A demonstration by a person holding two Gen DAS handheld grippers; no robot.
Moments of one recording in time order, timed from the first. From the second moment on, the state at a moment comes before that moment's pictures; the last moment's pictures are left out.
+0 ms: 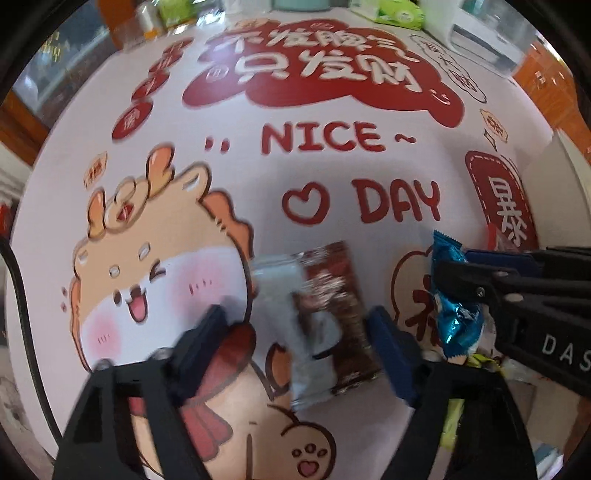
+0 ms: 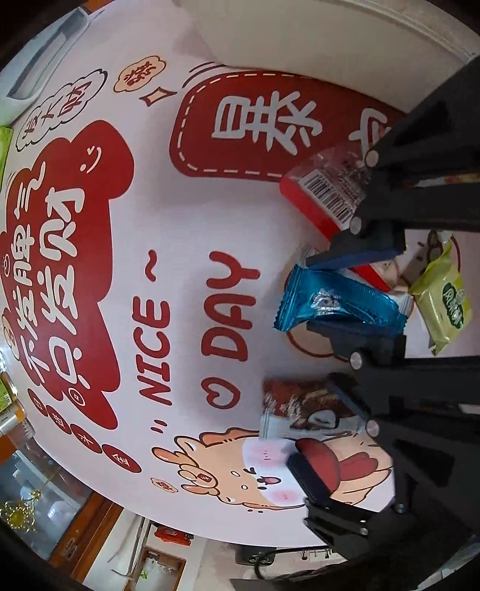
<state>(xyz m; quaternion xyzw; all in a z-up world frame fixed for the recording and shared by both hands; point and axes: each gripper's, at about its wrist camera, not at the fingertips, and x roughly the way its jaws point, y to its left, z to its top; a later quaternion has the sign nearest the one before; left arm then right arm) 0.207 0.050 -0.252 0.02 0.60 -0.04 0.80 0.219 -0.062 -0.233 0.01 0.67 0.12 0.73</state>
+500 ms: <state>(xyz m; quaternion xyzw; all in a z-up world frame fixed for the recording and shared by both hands) 0.169 0.055 -0.169 0.05 0.53 -0.01 0.85 0.190 -0.089 -0.162 0.06 0.60 0.19 0.77</state>
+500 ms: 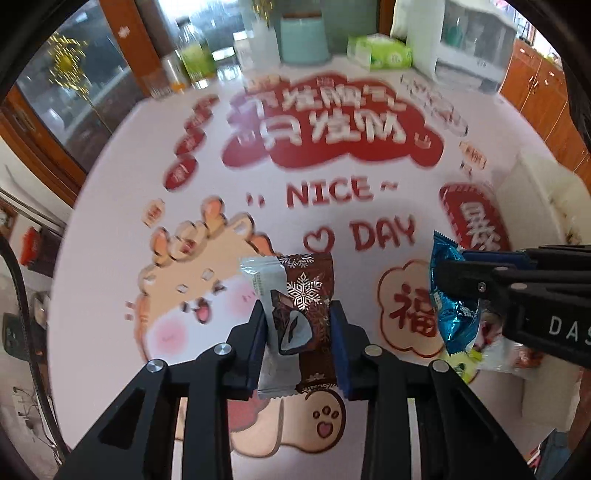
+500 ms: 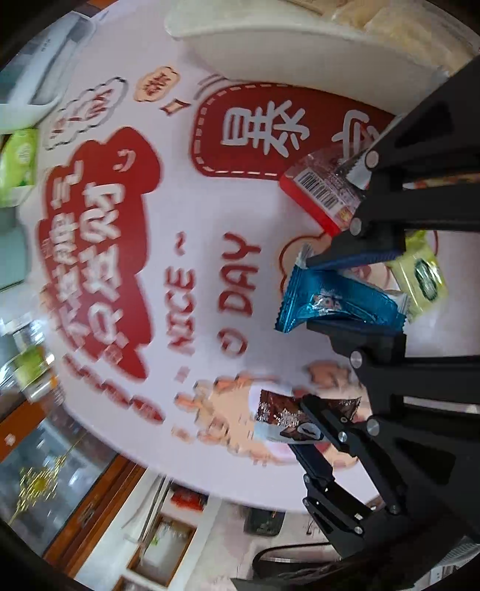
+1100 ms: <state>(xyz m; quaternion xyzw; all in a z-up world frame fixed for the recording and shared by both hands) 0.100 -0.072 0.000 0.06 0.36 -0.13 0.92 0.086 -0.218 0.000 0.08 0.42 0.13 0.90</state>
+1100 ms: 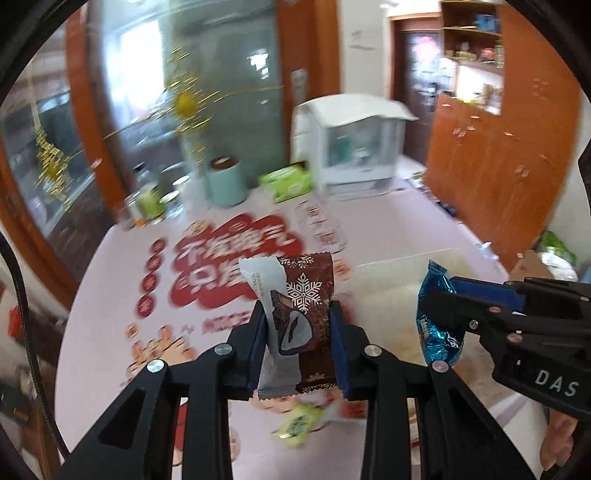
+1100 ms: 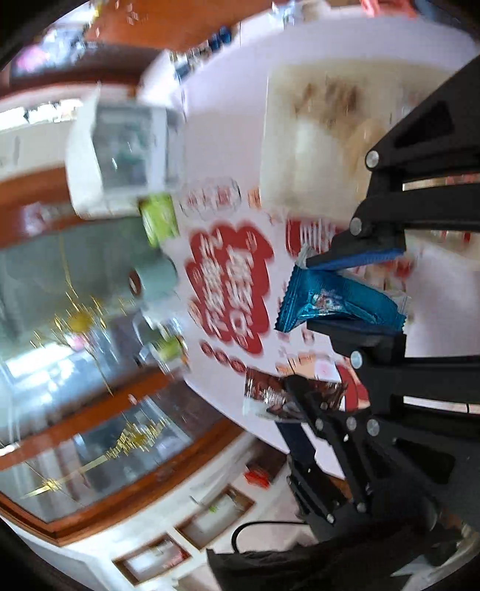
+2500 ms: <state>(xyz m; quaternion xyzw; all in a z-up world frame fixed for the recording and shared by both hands) 0.118 -0.256 -0.033 0.16 0.36 -0.20 0.90 -0.004 -0.354 -0.054 0.13 0.49 -0.03 0.86</state>
